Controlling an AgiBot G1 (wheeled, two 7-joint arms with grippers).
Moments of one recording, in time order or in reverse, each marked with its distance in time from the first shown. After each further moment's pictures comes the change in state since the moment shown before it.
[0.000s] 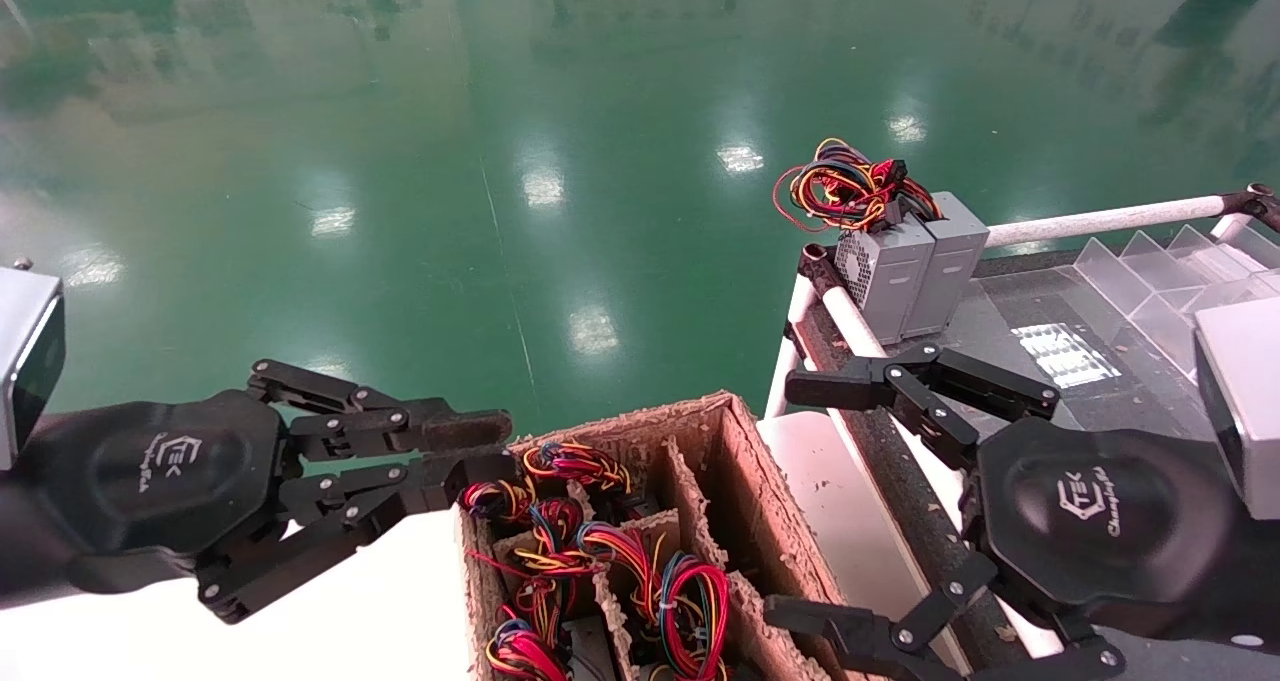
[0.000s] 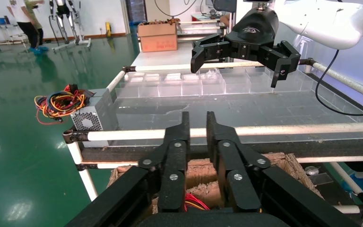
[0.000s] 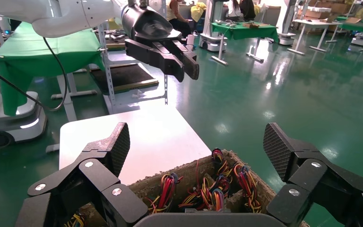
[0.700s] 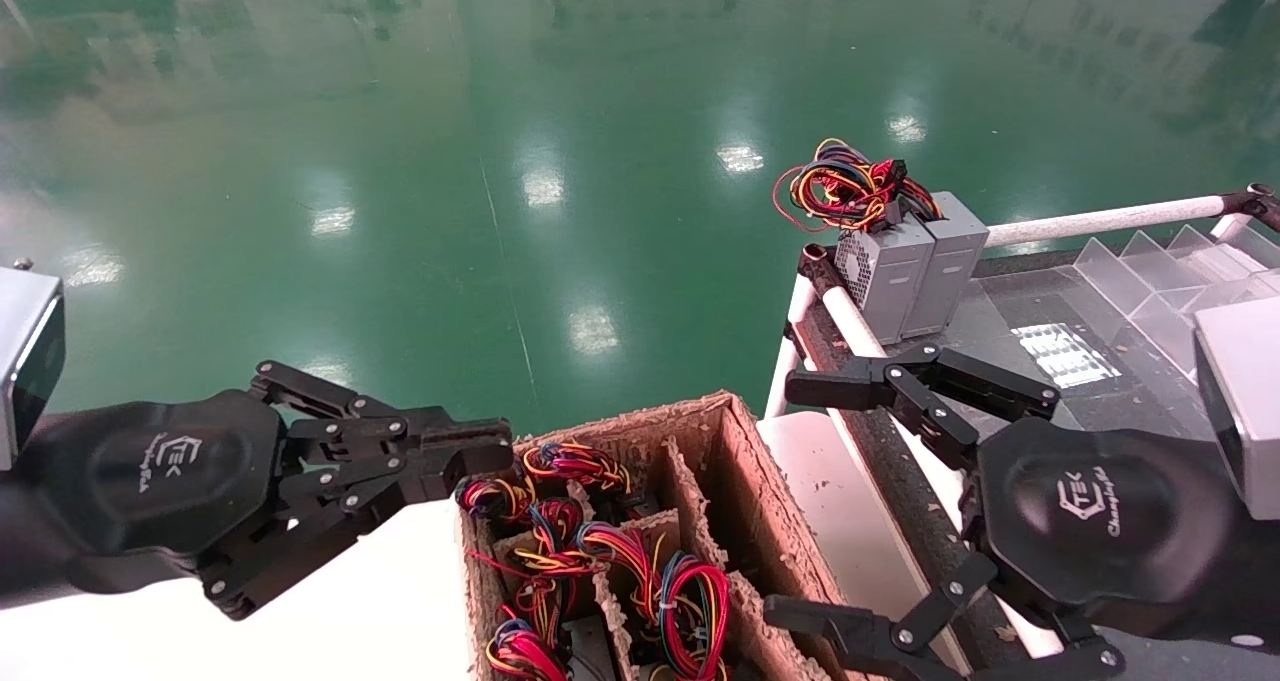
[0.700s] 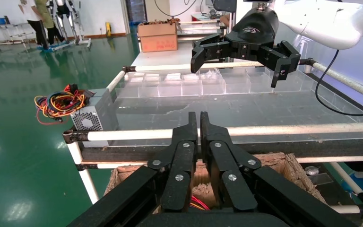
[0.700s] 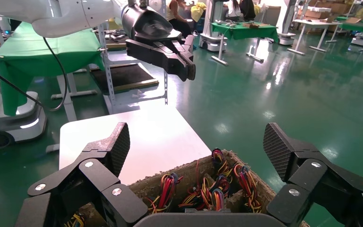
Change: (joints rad) left arm 0.000 0.000 0.000 0.000 0.000 0.000 0.000; right arm -0.001 0.002 -0.002 -0.002 -0.003 -0.001 0.004
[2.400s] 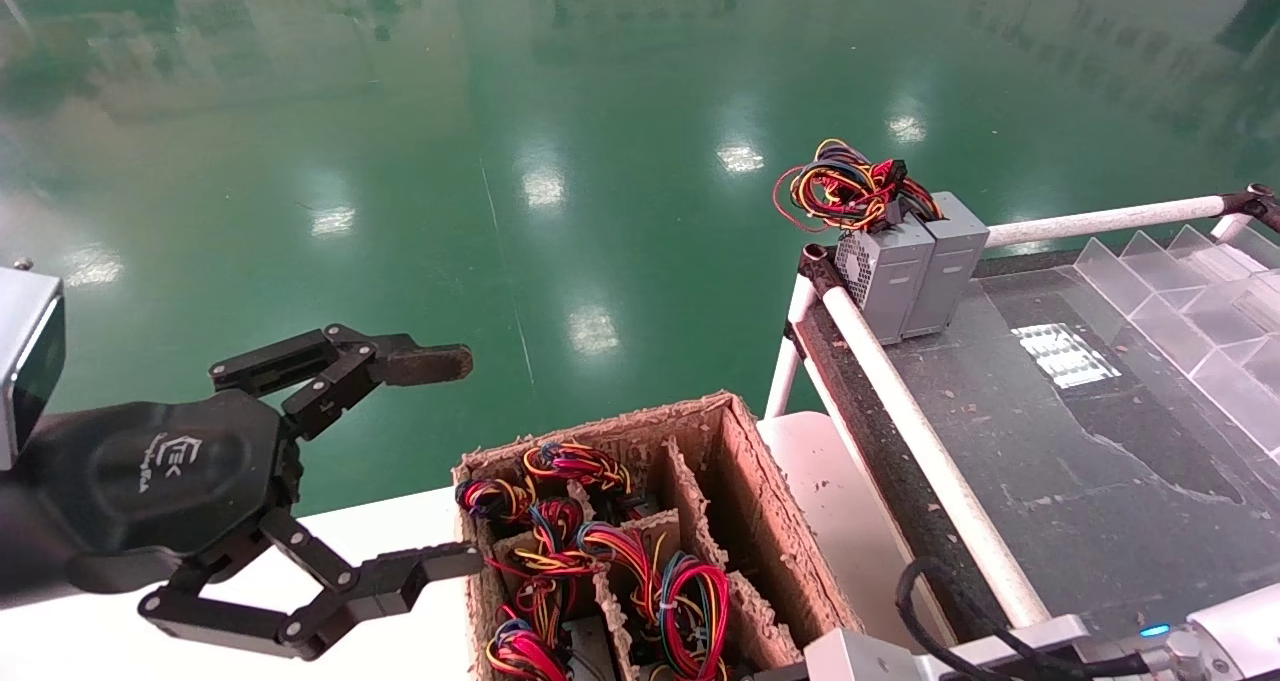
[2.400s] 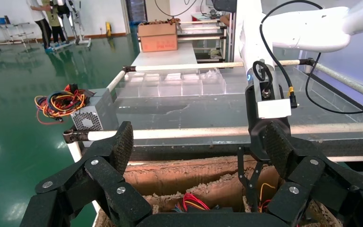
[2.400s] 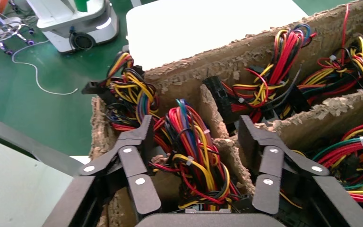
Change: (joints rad) left arm 0.000 0.000 0.000 0.000 0.000 0.000 0.000; right arm 0.138 -0.118 -0.463 0.010 -0.308 -0.013 0.055
